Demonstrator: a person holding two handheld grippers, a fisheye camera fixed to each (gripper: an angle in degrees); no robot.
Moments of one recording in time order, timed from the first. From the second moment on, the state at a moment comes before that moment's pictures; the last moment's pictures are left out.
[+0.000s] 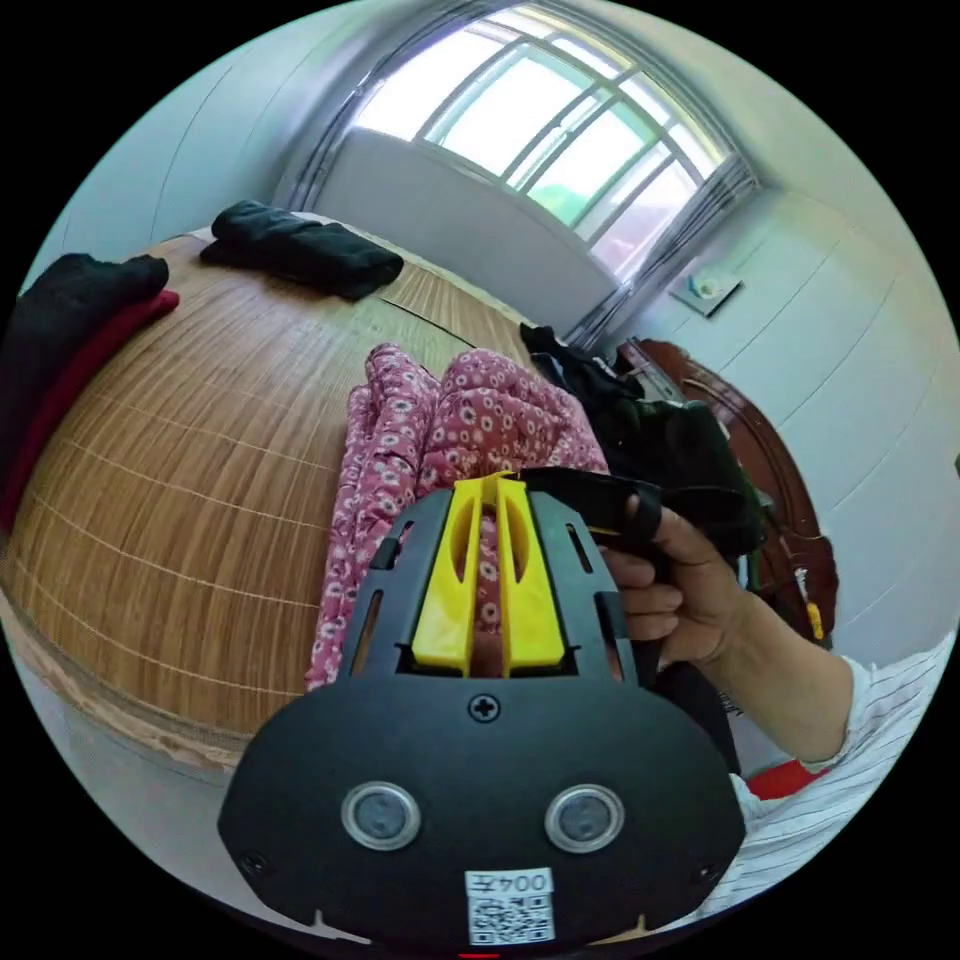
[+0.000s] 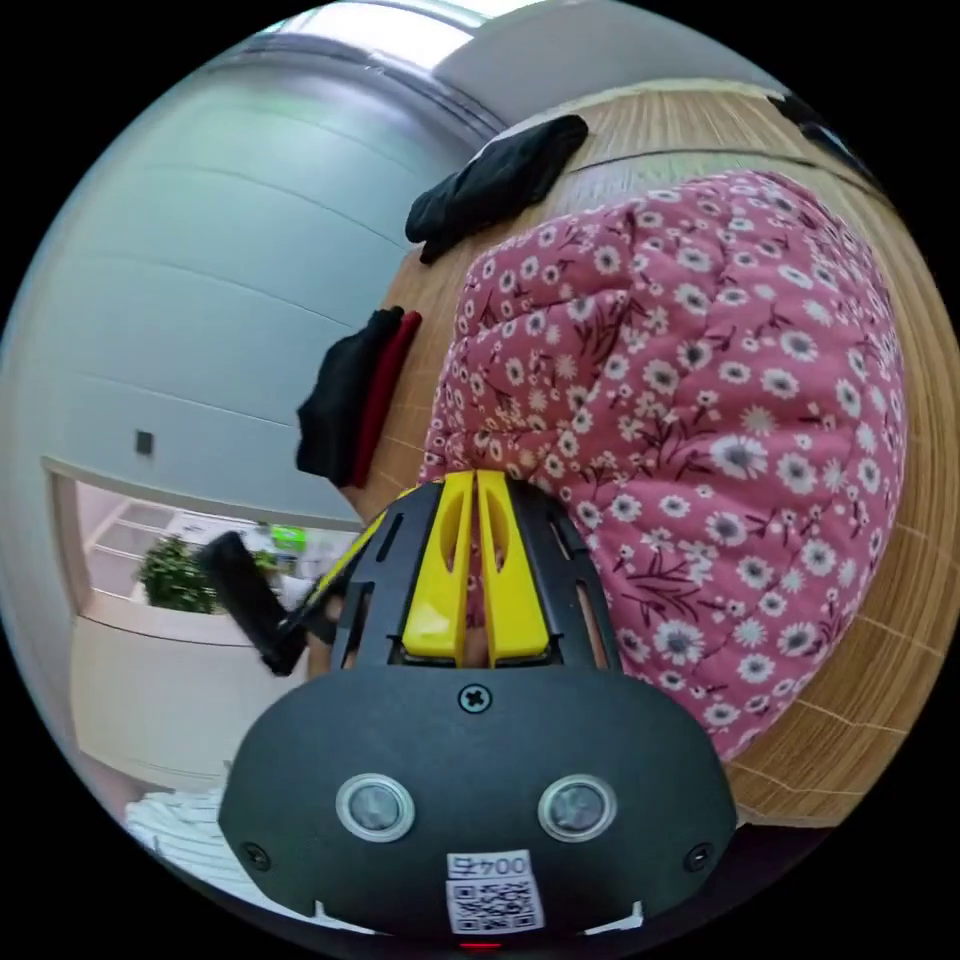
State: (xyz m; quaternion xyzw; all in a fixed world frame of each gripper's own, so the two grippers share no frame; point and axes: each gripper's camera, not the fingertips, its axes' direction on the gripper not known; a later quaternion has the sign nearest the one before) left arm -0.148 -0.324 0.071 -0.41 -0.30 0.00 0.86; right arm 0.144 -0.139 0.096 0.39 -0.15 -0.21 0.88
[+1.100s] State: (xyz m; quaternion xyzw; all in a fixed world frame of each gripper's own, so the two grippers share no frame) left arm -0.236 -0.214 -0.016 -0.39 -0.31 -0.01 0.87; right arm 0.168 0.091 0.377 0.65 0.23 -0.33 0.65
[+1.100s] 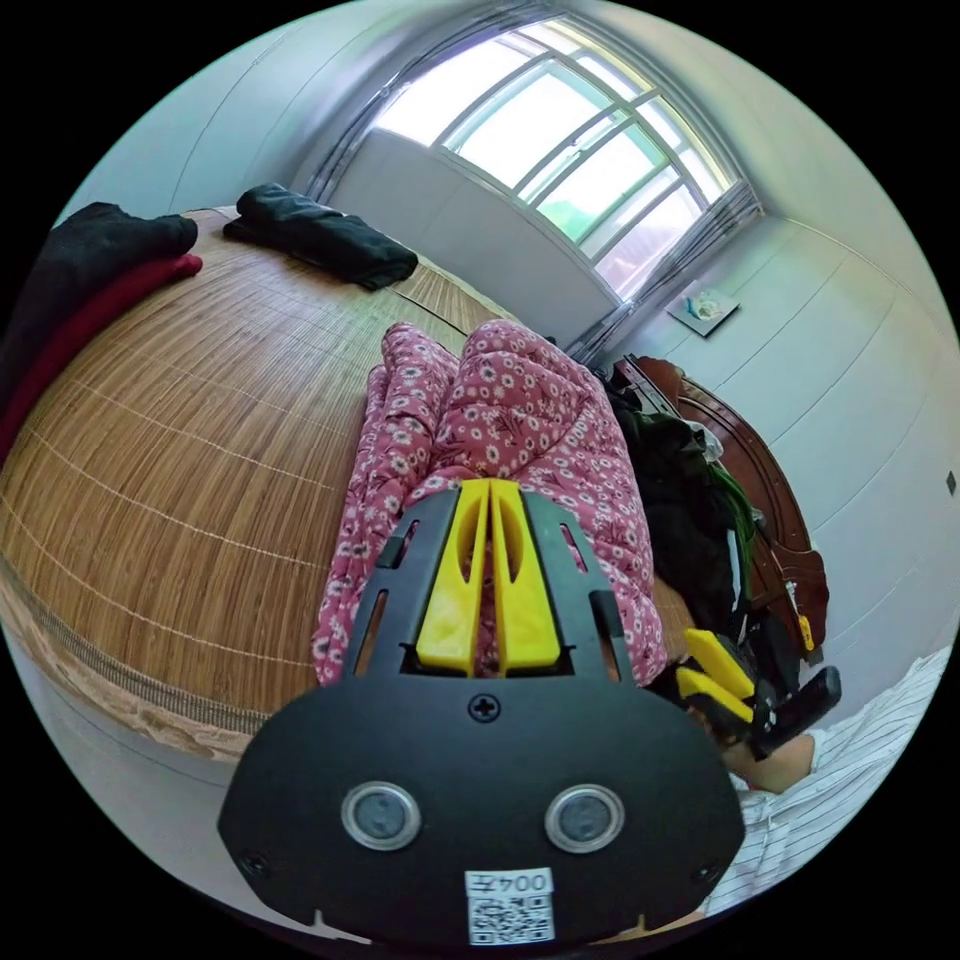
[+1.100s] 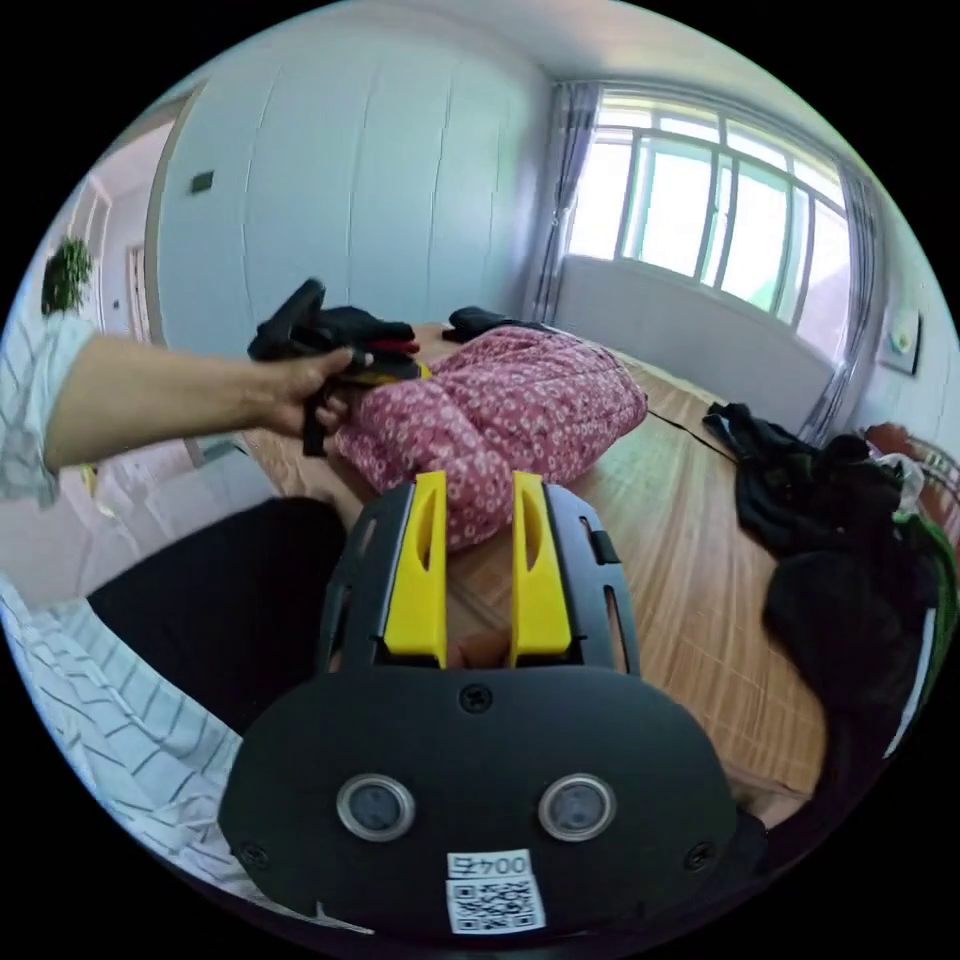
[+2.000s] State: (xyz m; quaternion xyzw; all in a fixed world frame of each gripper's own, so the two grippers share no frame) left arm -0.266 -0.169 -0.040 -0.37 -0.29 -0.03 0.88; right arm 0.144 0.094 0.284 0.70 0.21 -0.32 0.60
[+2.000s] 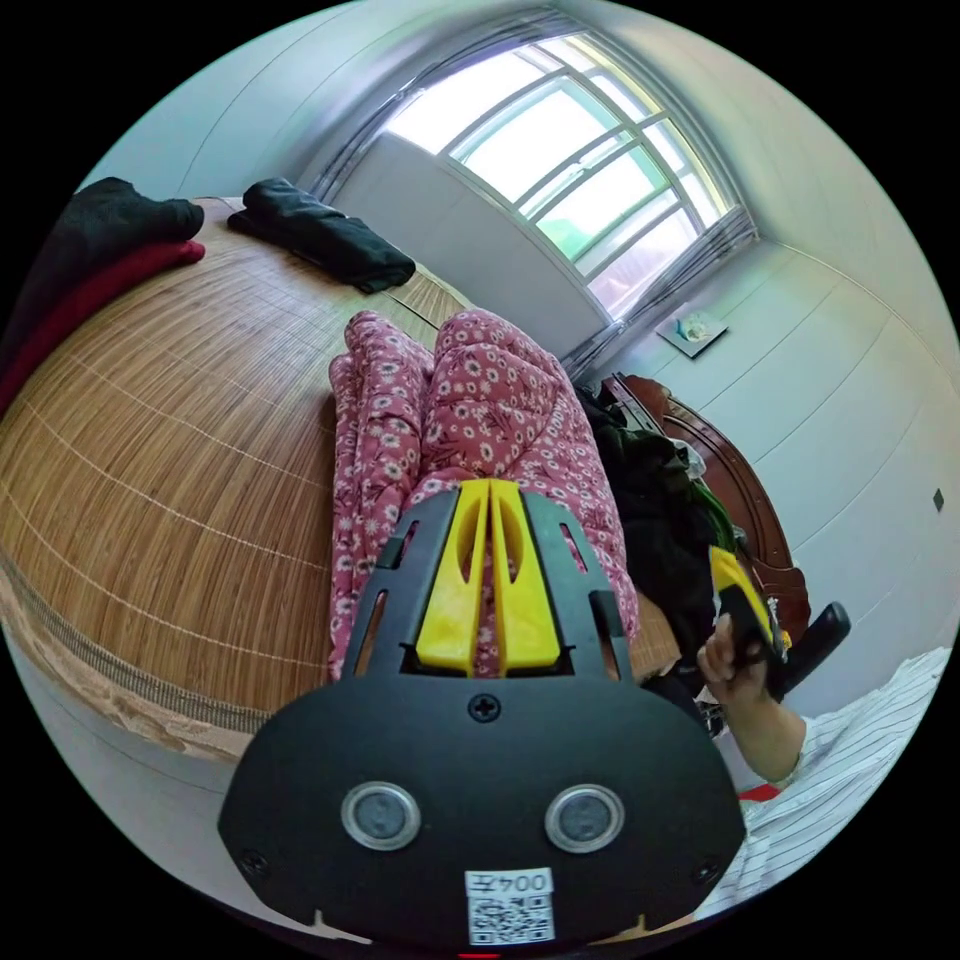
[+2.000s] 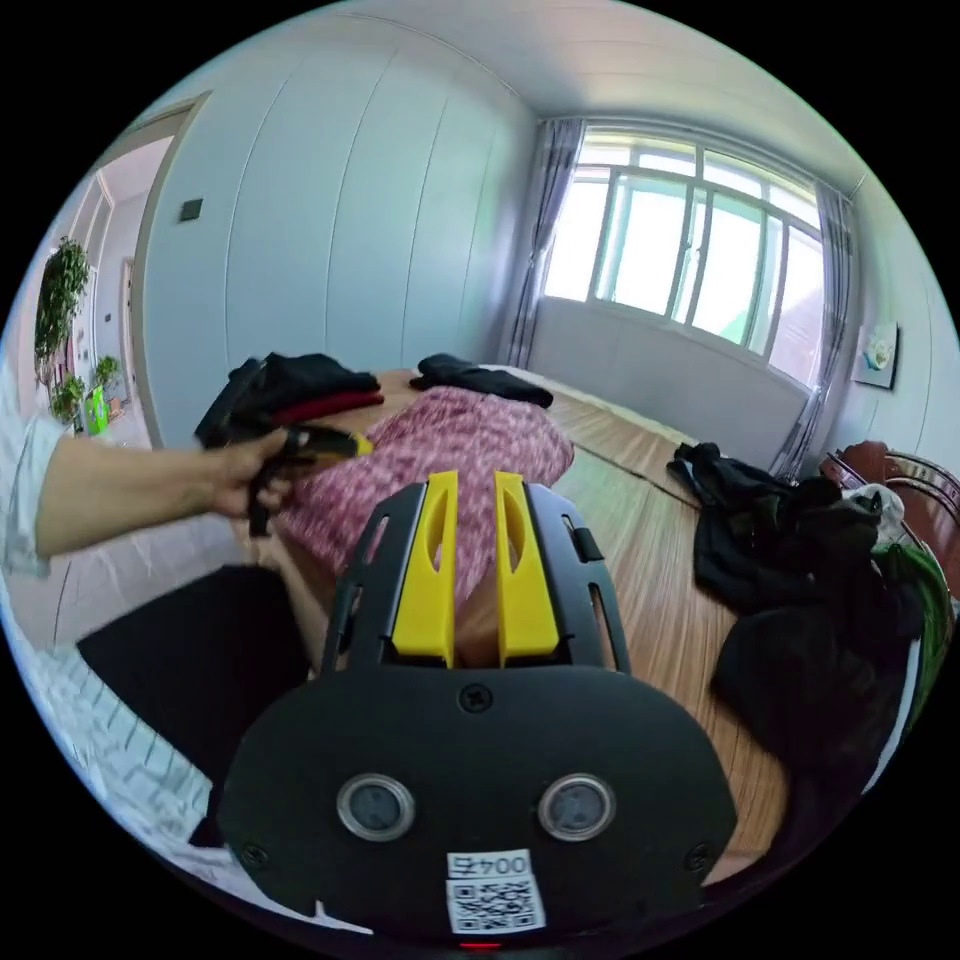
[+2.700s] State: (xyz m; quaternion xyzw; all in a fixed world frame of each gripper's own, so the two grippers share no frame) left arm -0.190 -0.153 0.051 -0.28 -0.30 0.06 0.91; right arm 0.040 -0.163 0.151 0.50 0.26 -0.20 0.80
